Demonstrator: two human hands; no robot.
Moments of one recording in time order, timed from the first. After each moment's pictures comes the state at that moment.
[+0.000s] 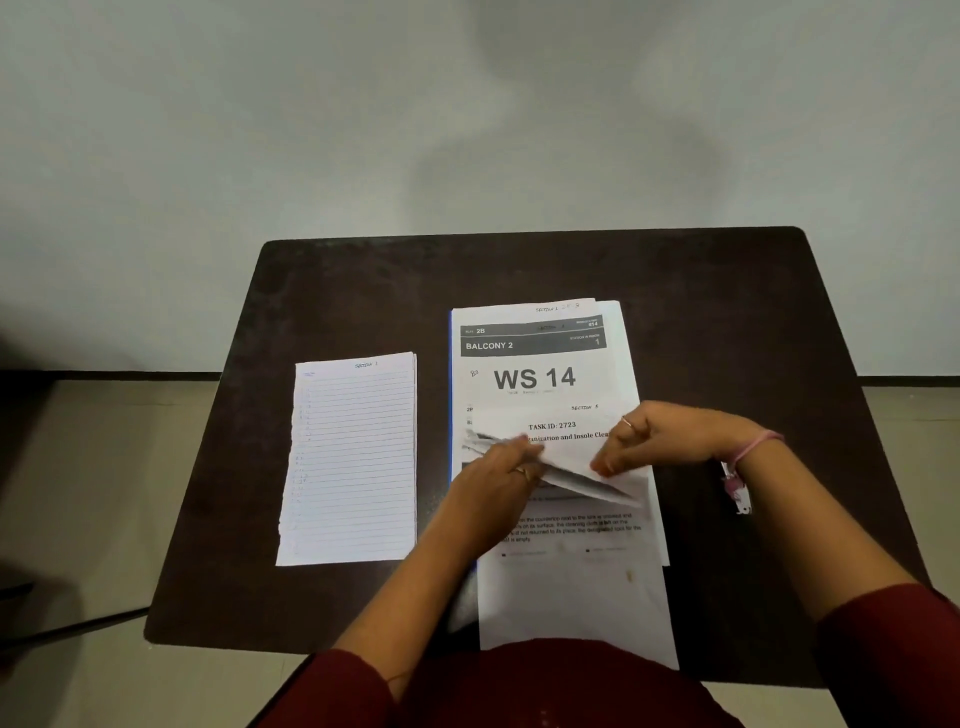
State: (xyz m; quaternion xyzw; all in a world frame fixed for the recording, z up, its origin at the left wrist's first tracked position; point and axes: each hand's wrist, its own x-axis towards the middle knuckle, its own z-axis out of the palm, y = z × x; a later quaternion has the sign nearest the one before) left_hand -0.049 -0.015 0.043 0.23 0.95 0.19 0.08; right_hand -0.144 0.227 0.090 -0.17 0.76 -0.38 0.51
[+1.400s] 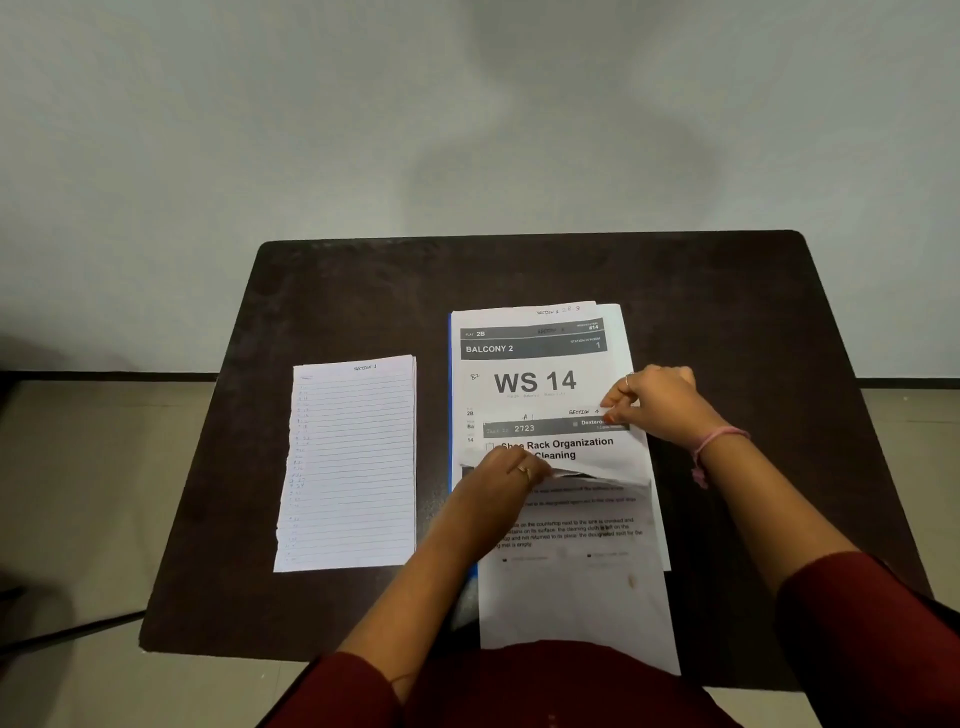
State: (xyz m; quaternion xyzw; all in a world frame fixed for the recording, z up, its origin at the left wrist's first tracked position) left_hand -0.054 -0.012 0.043 0.18 0.94 0.29 0.09; right_hand -0.170 0.220 0.056 -0.10 0.96 -0.15 0.21
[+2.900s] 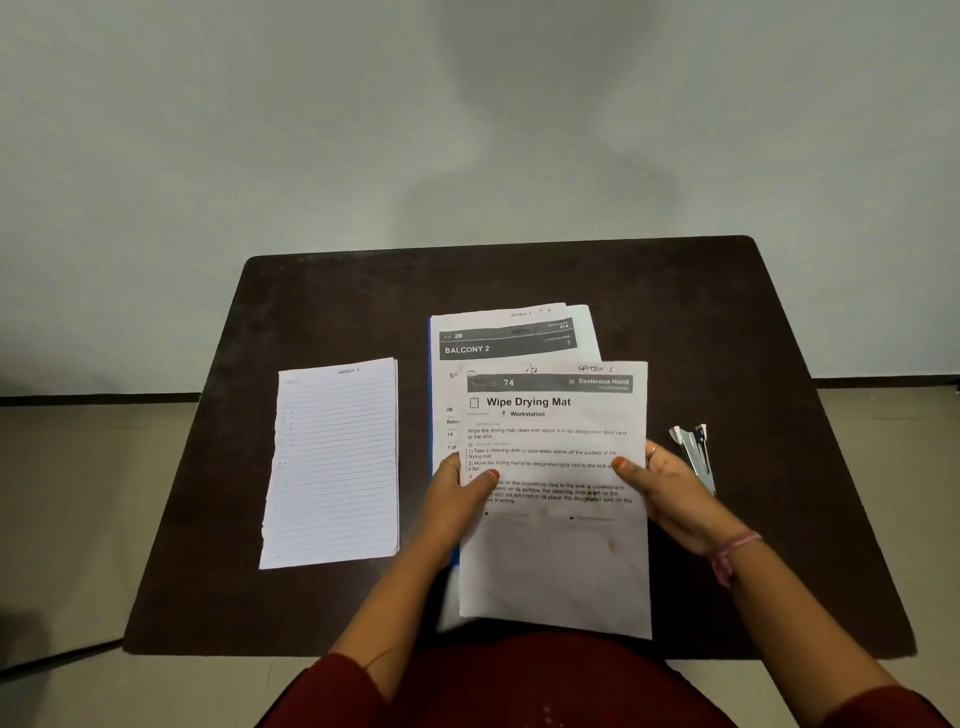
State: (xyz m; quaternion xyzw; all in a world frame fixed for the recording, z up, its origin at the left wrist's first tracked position) left_hand -0.029 -0.011 0.046 -0.22 0.72 0.63 0.18; right_hand -0.046 0.239 0.056 0.19 0.55 -0.77 0.27
